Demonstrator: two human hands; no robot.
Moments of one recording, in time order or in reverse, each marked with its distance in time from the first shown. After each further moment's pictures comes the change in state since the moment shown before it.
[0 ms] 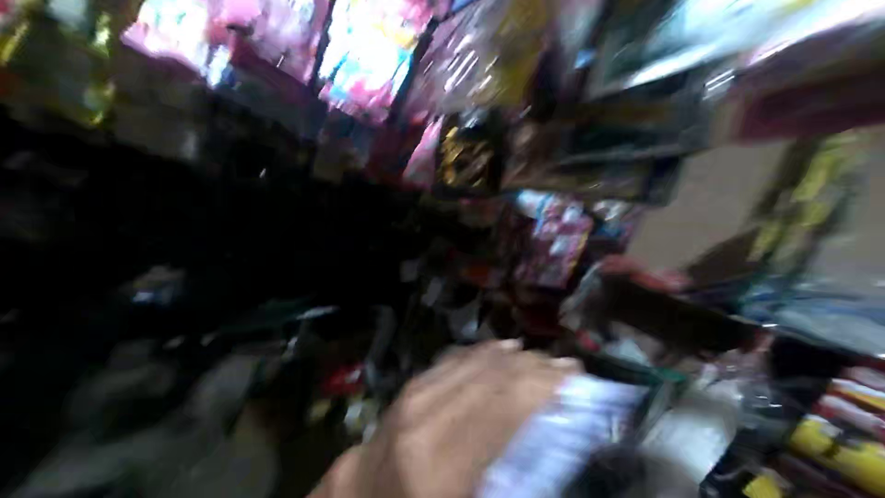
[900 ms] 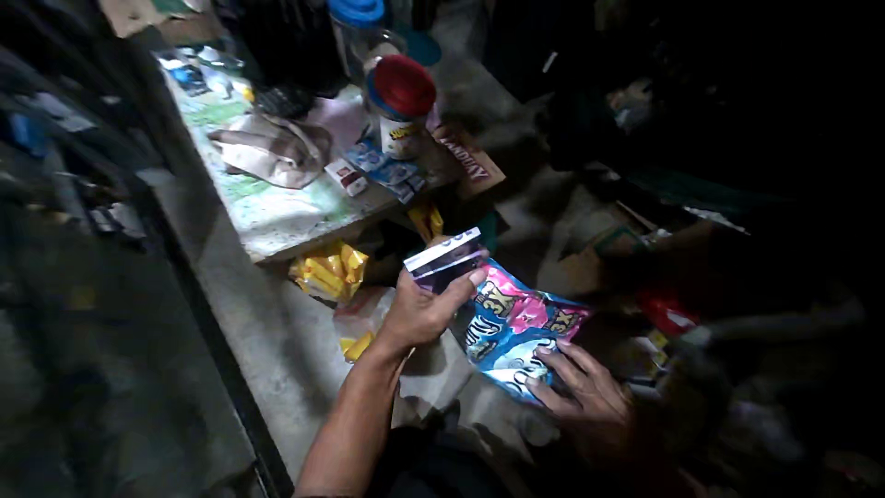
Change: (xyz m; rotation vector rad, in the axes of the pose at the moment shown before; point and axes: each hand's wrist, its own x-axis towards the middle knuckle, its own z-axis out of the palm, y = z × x) left_hand -0.231 0.088 -0.204 0.695 0.457 -1.058; right_hand 0.187 -0.114 0.227 0.471 -0.213 -1.323
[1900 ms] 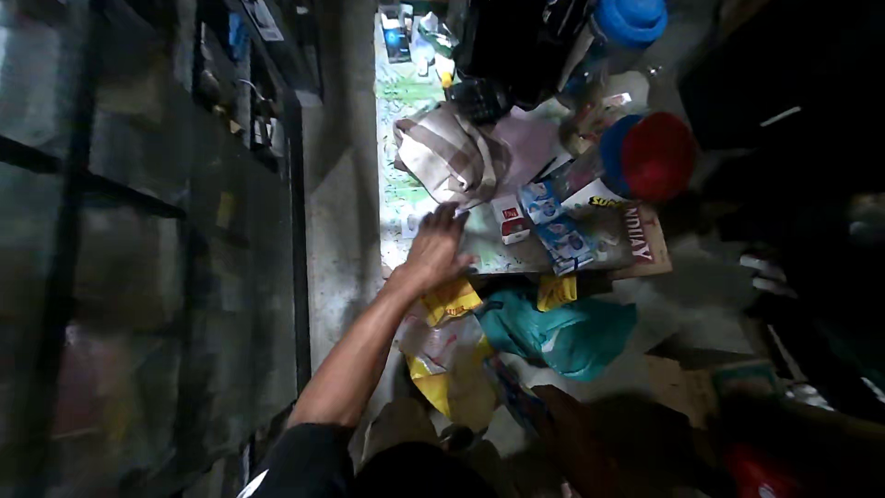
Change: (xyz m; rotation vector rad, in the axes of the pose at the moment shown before) left_hand 0.071 -0.136 -0.345 1.199 -0.070 -0.496; right_hand 0.265 -0.034 0.185 0.282 -0.535 0.303
